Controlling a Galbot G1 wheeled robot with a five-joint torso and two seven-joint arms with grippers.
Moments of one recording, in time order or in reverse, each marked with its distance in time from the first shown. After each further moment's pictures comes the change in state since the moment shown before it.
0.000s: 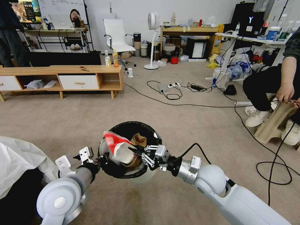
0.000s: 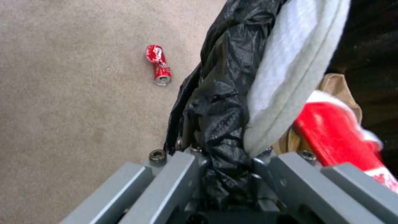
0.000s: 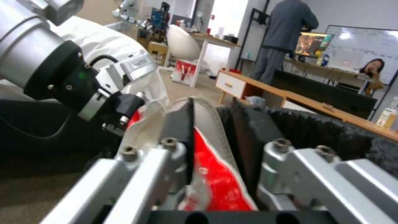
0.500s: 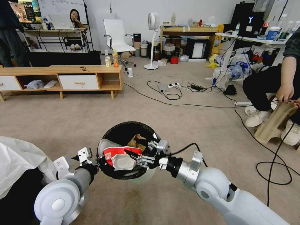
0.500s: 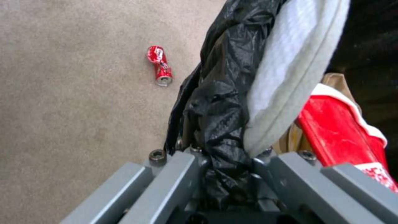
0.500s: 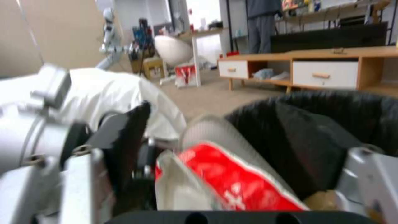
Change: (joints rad) left arm 0.014 0.001 -0.007 -0.014 0.001 -0.001 0.000; right arm -0.018 0.001 0.025 0.143 0.373 -0.257 0.192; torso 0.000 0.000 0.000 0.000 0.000
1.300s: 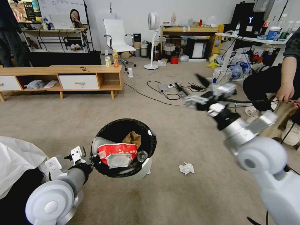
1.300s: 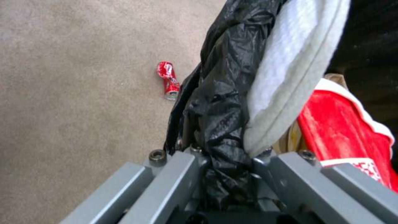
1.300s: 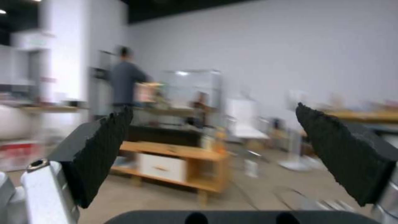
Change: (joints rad) left arm 0.014 -0.006 -0.061 -0.030 0.000 0.000 -0.003; right arm -0.062 -0.007 0.576 0.088 -0.072 -0.024 0.235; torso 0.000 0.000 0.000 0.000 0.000
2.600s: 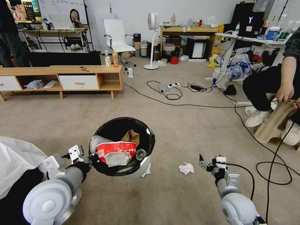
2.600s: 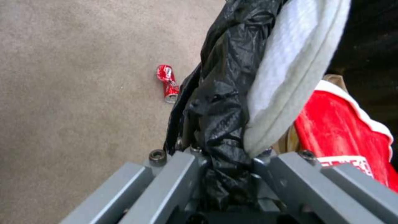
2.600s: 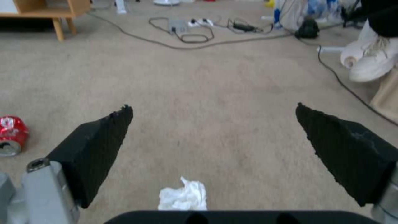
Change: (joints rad) left arm -0.001 0.011 -0.007 0.001 0.000 0.000 0.014; right arm -0.386 0.174 -0.097 -0.296 -0.362 -0.003 0.325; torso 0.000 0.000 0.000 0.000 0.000
